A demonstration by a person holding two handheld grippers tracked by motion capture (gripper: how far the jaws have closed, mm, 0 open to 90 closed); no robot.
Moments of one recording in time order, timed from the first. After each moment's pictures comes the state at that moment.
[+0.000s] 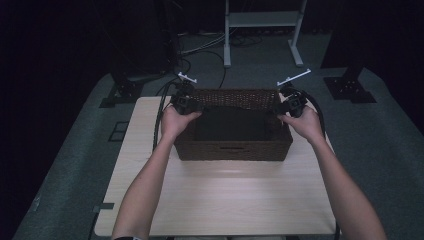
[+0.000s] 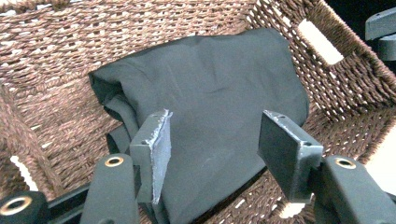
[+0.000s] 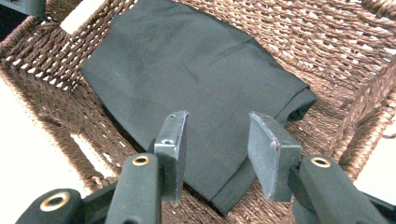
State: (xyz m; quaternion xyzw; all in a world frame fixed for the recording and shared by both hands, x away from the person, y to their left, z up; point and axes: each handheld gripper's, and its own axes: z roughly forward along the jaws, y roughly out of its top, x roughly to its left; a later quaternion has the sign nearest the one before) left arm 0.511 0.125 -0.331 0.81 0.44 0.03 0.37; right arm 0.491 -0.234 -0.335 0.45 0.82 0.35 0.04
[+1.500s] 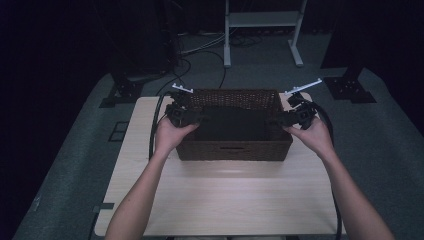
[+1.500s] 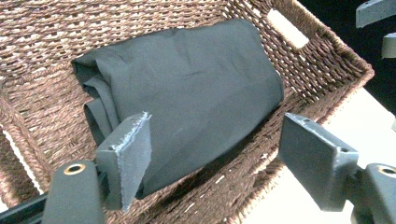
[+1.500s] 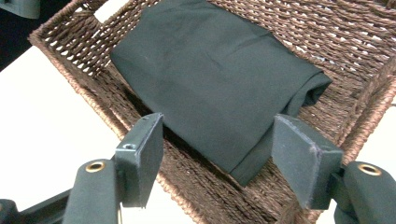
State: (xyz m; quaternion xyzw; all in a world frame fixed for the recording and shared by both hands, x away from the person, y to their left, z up) left arm 0.459 0.132 -0.326 0.82 0.42 0.05 0.40; right arm 0.442 -0.243 -0.329 0.43 0.82 0.38 0.06
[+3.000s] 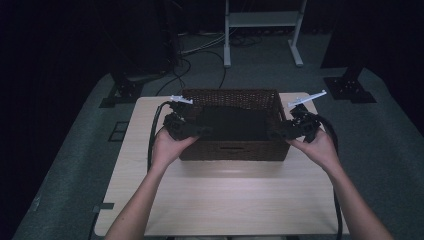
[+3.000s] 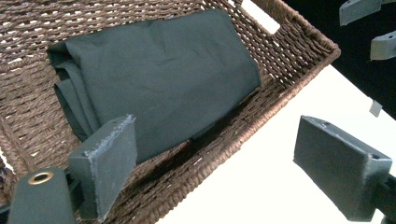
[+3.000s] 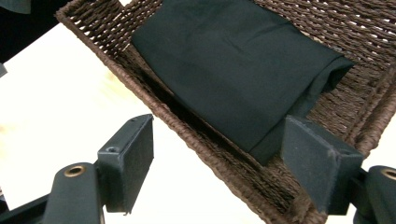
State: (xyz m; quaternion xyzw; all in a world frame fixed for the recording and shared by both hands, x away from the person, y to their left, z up) left arm 0.418 0.131 -0.328 0.82 0.39 0.05 0.41; right arm 0.403 -0.243 -0.333 0.41 0.83 0.38 0.07
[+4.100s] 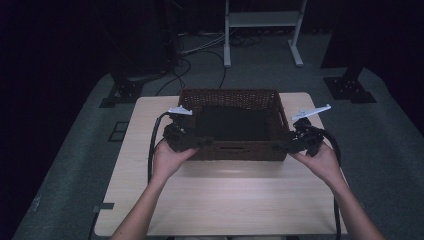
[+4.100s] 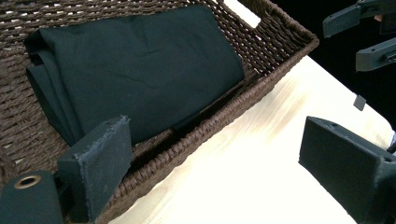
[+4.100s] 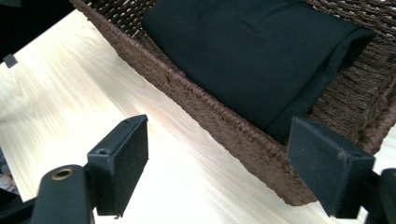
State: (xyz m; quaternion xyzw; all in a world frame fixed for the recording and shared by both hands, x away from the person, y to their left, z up) left arm 0.390 0.131 -0.341 0.81 0.38 0.05 0.44; right arm 0.374 -0.248 -0.353 0.41 0.82 0.39 0.06
